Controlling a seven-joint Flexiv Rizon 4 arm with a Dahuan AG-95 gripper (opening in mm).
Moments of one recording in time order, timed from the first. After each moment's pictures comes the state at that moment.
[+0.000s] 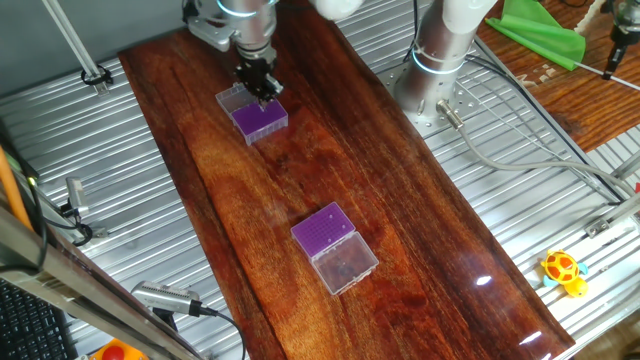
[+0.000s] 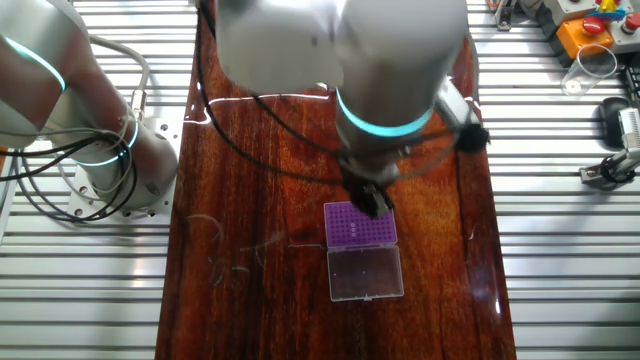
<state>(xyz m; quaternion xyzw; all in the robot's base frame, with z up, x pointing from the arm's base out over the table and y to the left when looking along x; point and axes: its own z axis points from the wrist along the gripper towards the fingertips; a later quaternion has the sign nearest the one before) 0.427 -0.110 0.101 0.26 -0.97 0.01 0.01</state>
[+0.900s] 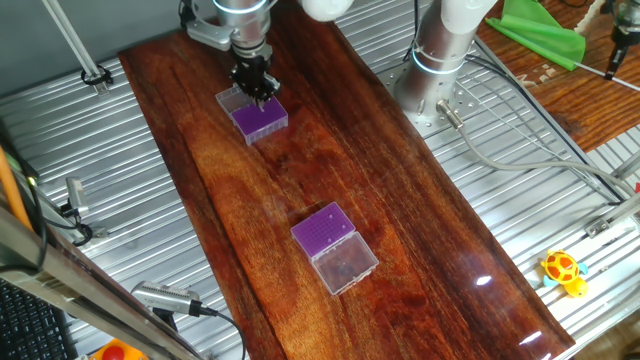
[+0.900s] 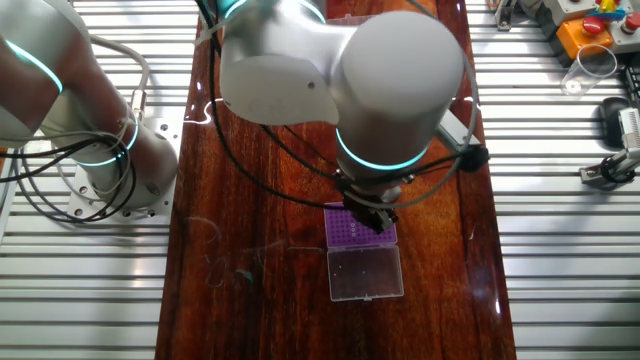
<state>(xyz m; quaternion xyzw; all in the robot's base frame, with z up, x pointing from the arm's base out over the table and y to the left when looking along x) 0.421 -0.116 0.088 0.31 -0.95 0.00 0.00</state>
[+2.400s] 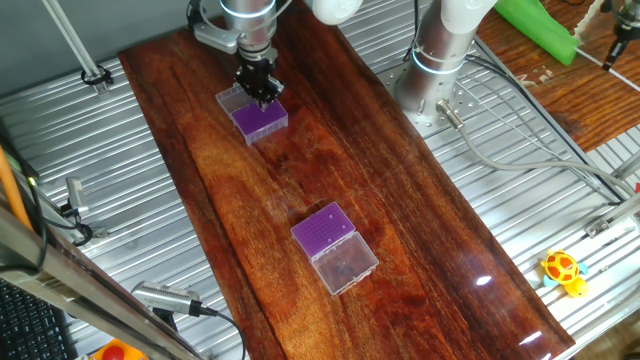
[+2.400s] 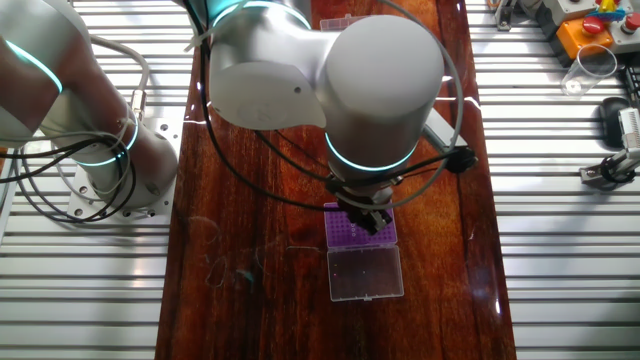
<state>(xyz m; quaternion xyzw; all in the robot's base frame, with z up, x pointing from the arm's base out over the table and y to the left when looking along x) 0.418 -0.117 0.077 0.31 -0.95 0.00 -0.01</state>
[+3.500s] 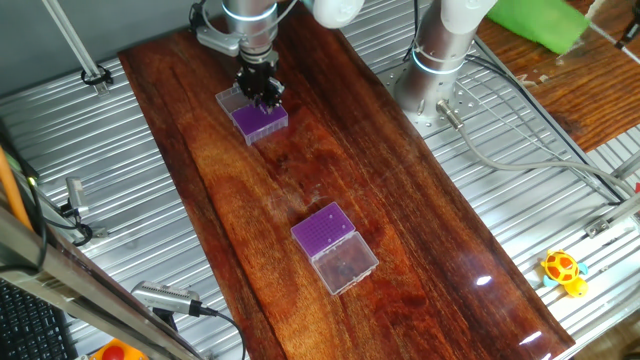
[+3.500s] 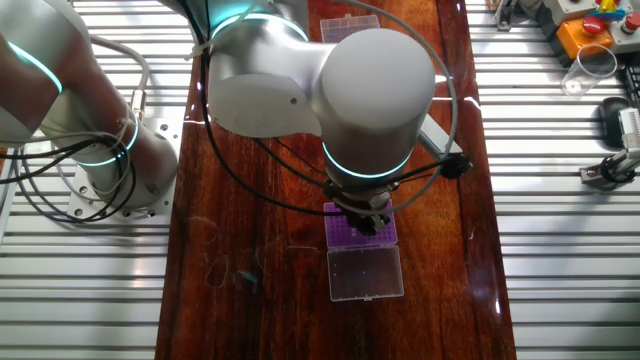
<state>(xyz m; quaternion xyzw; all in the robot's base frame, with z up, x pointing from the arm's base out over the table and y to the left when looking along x) 0.417 -0.116 0.066 0.31 -0.95 0.00 -0.01</state>
